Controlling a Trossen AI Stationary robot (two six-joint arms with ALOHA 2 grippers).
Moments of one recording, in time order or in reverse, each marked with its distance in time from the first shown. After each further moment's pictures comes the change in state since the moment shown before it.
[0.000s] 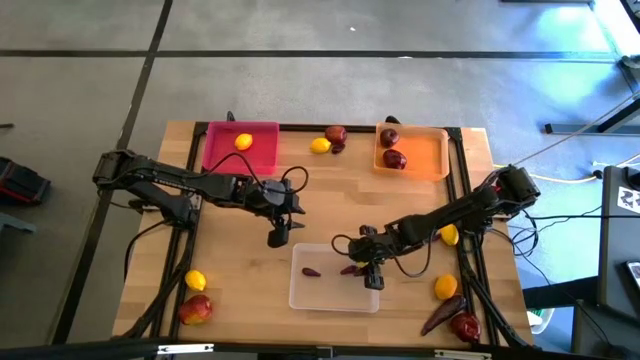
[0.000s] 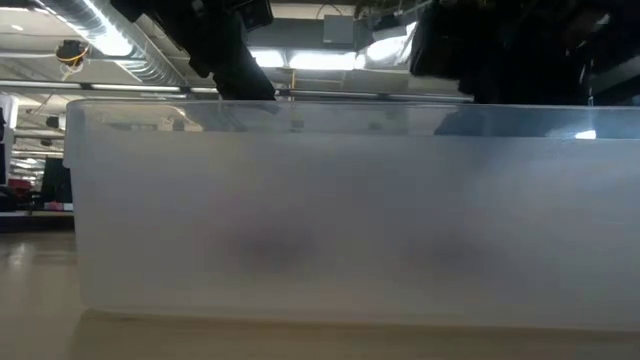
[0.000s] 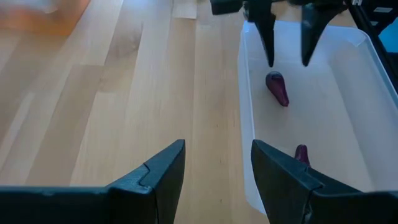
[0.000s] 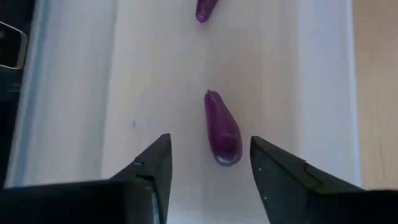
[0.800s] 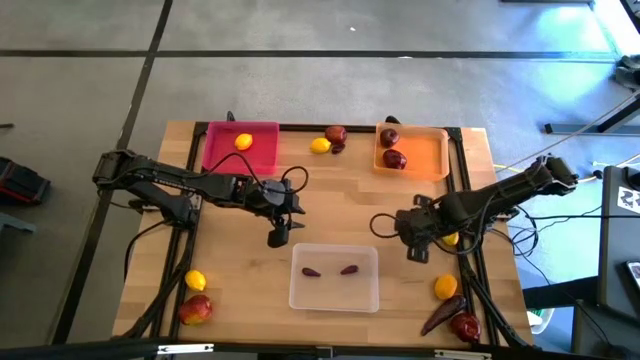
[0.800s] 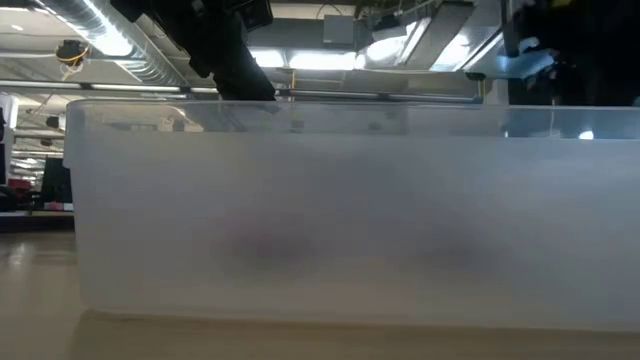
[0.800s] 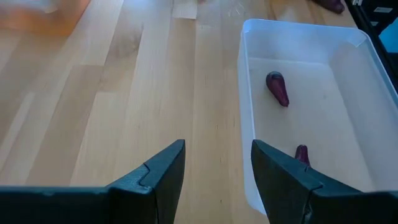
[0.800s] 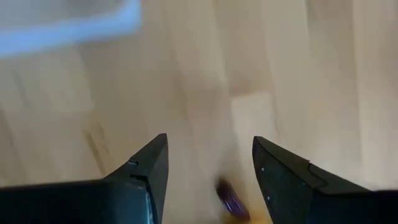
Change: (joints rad) left arm 0.000 0.000 0.000 0.000 0.000 0.001; right arm 0.003 -0.405 0.000 -0.812 0.185 0.145
